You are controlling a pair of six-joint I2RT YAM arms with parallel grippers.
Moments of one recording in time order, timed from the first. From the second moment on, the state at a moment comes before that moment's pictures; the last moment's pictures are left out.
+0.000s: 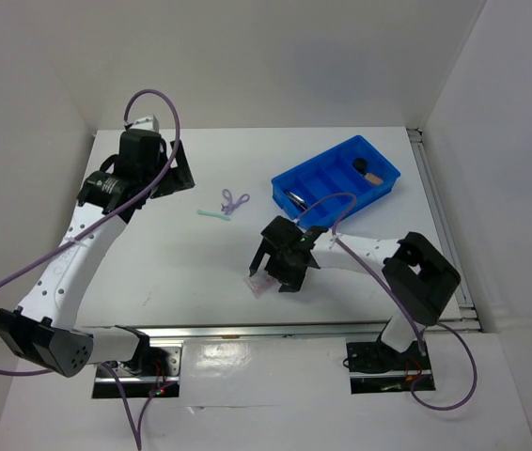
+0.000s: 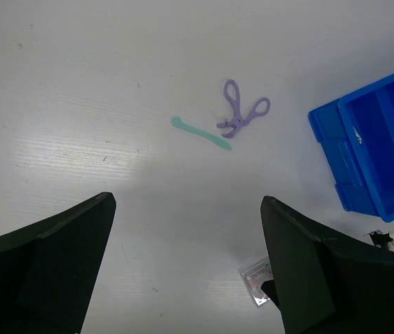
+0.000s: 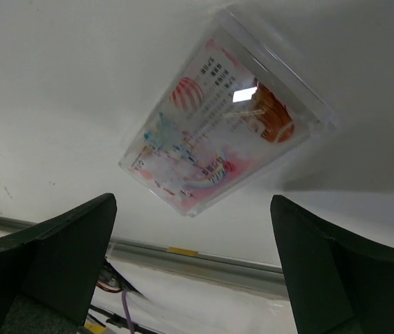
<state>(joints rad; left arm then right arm) -0.30 1.29 1.48 -0.84 -0.25 -0.47 0.86 1.63 0.96 -0.47 -0.03 1.28</state>
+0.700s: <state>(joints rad) -0.30 1.29 1.45 -0.84 -0.26 -0.46 0.95 2.12 1.58 -0.66 0.21 1.04</state>
